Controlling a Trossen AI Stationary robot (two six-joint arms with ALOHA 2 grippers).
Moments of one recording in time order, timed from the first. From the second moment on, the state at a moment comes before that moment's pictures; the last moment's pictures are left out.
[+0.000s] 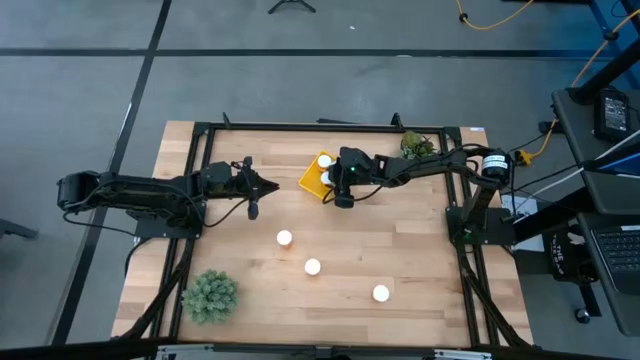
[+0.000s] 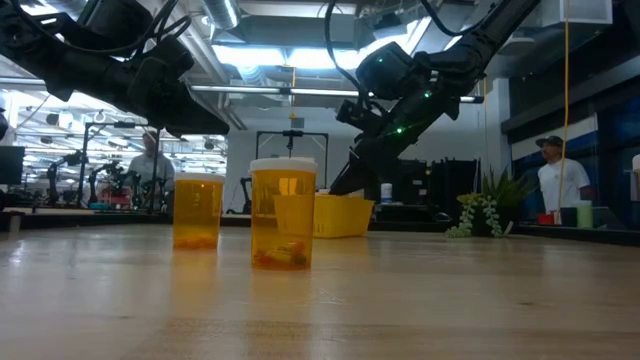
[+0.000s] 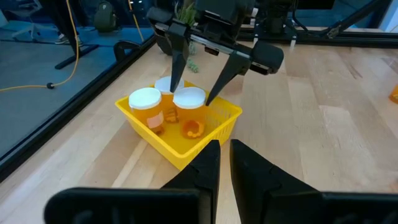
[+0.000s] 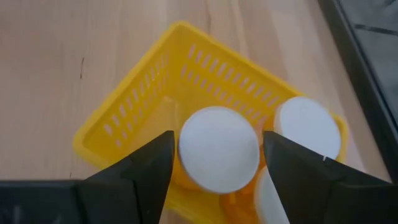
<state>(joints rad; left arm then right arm) 0.26 0.88 0.23 0.36 0.02 0.01 -0.27 1.80 0.98 0.13 0.04 -0.33</state>
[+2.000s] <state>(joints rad) 0.26 0.88 0.23 0.34 0.03 0.05 -0.20 1.18 0.19 0.85 0.04 -0.03</state>
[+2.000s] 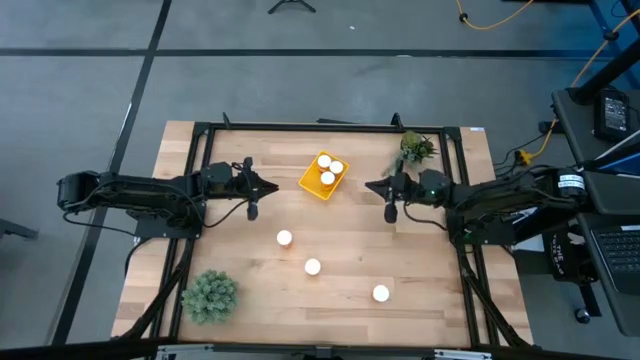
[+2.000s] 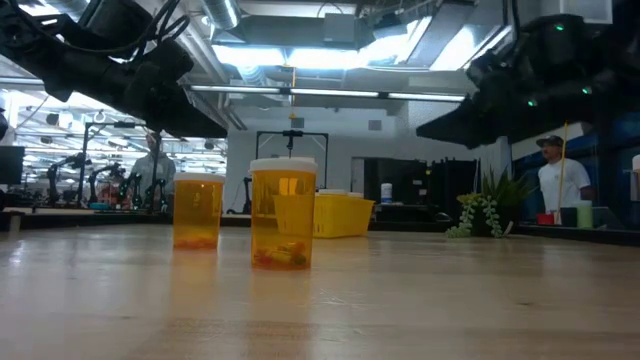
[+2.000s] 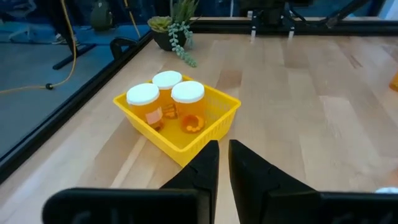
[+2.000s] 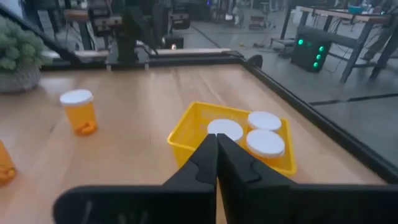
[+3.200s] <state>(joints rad) 0.13 0.88 0.23 0.28 0.26 0.09 -0.20 1.19 0.14 0.90 0.06 0.07</state>
